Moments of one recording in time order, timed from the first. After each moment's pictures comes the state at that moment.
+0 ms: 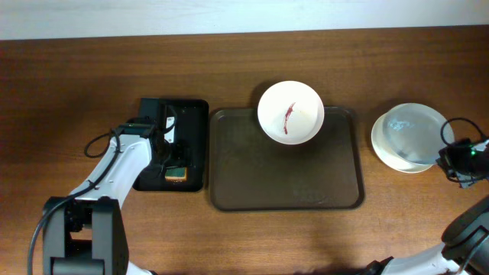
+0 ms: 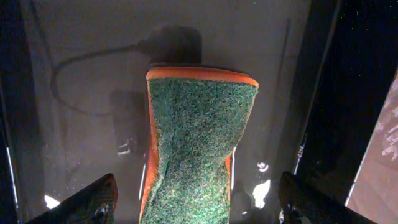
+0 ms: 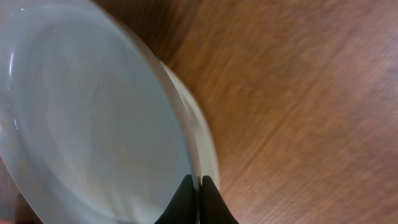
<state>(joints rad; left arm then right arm) -0.09 1.70 1.06 -0.74 0.08 -0.16 -0.82 1.81 1.19 -0.72 -0.33 0.37</state>
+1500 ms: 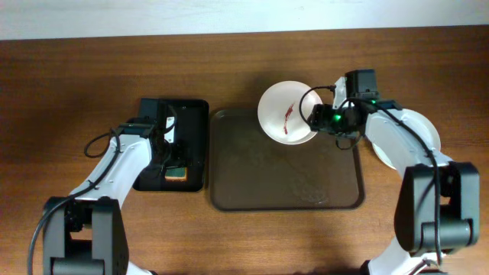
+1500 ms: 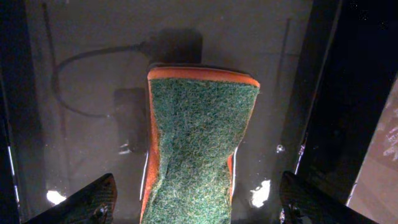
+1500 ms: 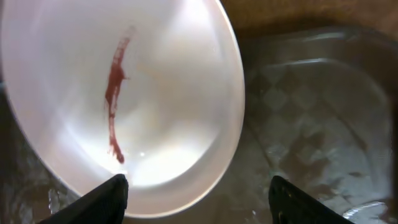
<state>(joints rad) -0.09 1.70 1.06 -0.74 0.08 -0.16 0.05 1.83 1.20 -0.53 -0.27 0.25</state>
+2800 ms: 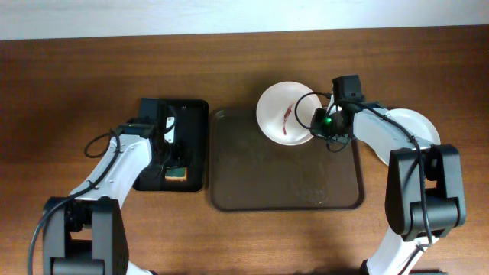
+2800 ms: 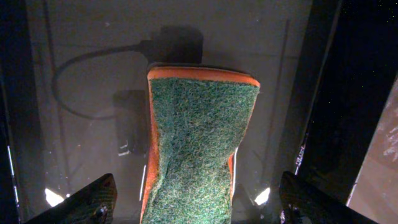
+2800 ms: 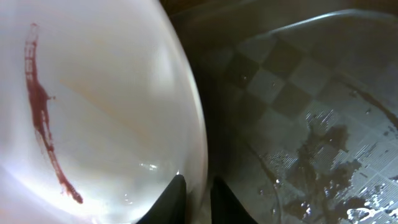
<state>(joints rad) -0.09 1.70 1.06 -0.74 0.08 -0.16 0.08 1.94 1.20 -0.50 -0.20 0.42</state>
